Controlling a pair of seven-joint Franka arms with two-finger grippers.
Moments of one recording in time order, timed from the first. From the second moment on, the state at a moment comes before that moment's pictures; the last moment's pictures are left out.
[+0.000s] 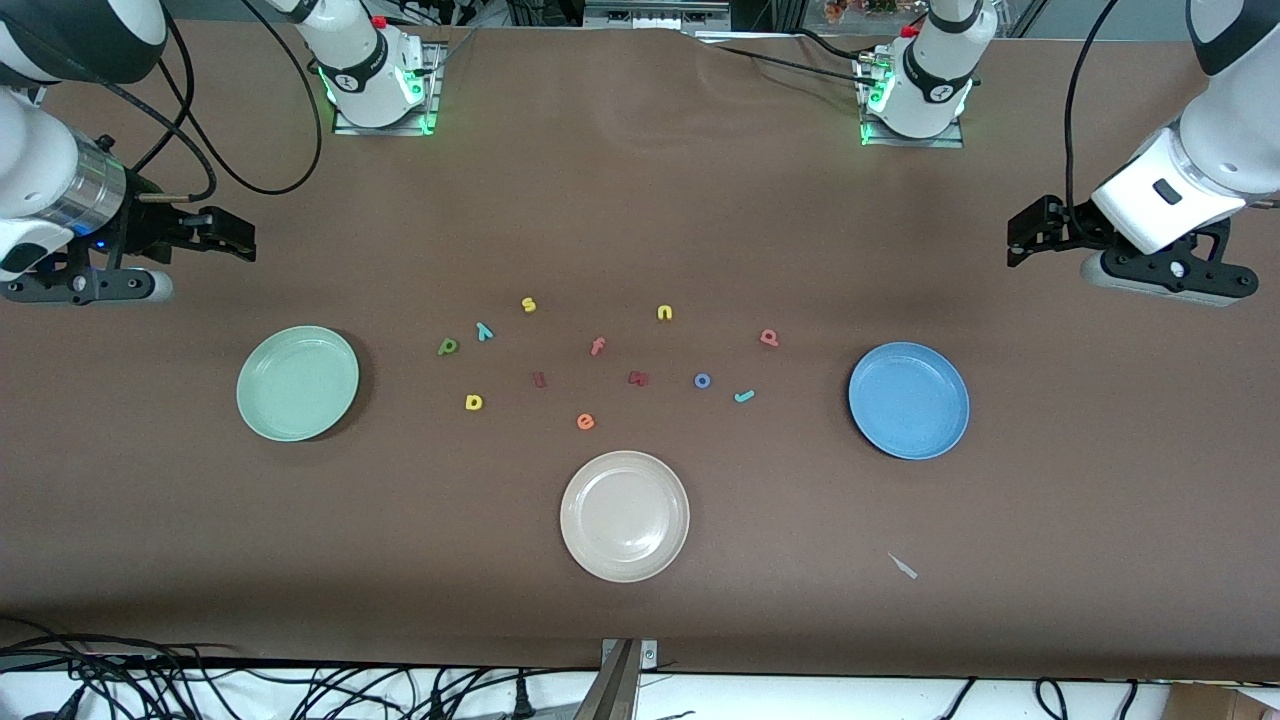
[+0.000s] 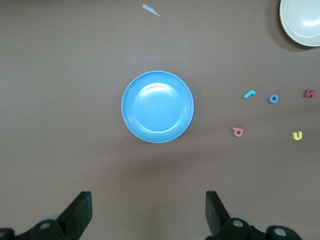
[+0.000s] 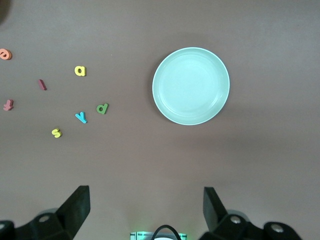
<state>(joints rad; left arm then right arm) -0.08 0.03 -0.03 -1.63 -0.02 1.61 0.05 0.06 0.10 0.05 -1.57 -0.03 1.51 0.06</state>
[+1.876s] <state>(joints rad) -0.08 0.03 -0.03 -1.63 -0.02 1.61 0.05 0.06 0.10 0.05 -1.57 -0.03 1.51 0.06</state>
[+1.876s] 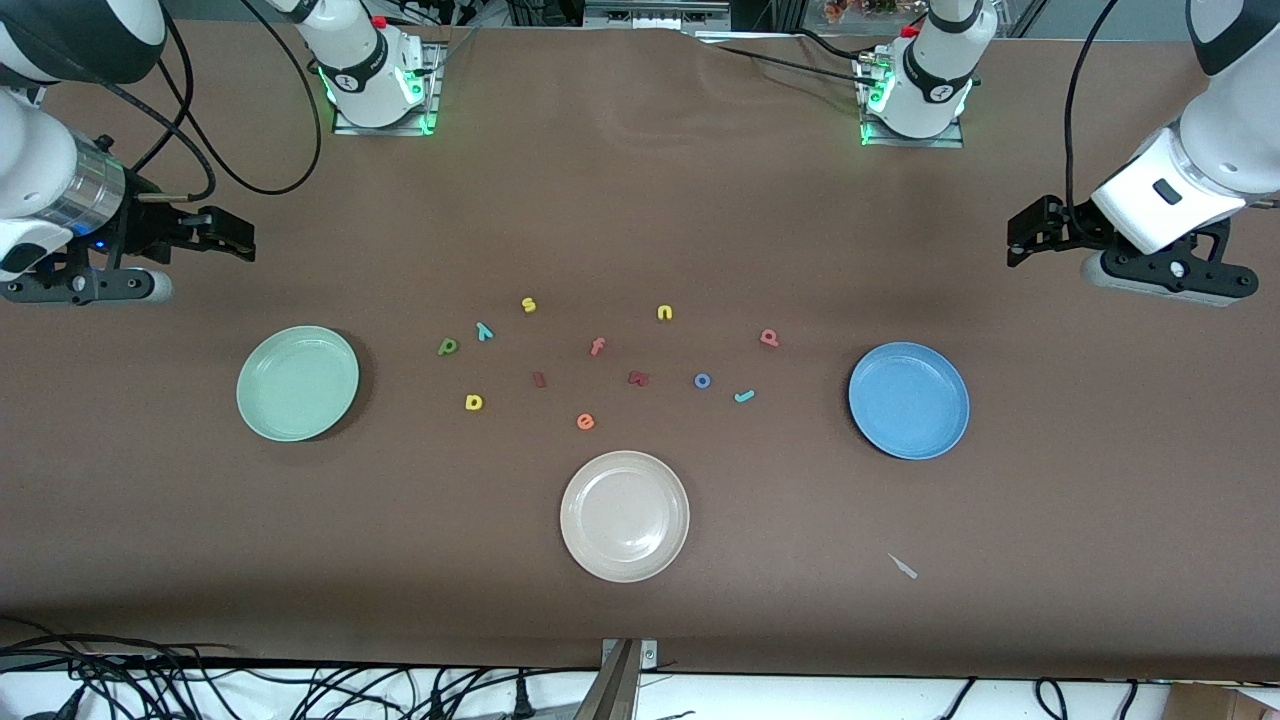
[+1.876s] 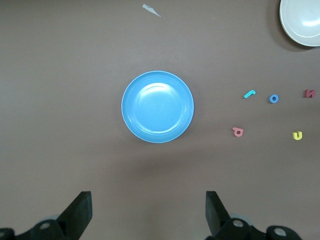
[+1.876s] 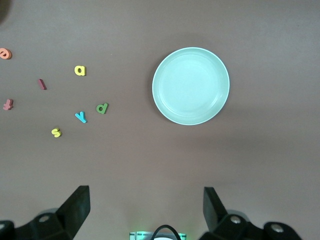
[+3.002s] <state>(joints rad) -0.08 0.03 -0.03 -1.63 -0.02 1.61 0.05 0.06 0.10 0.03 -1.57 -0.03 1.52 0.06</state>
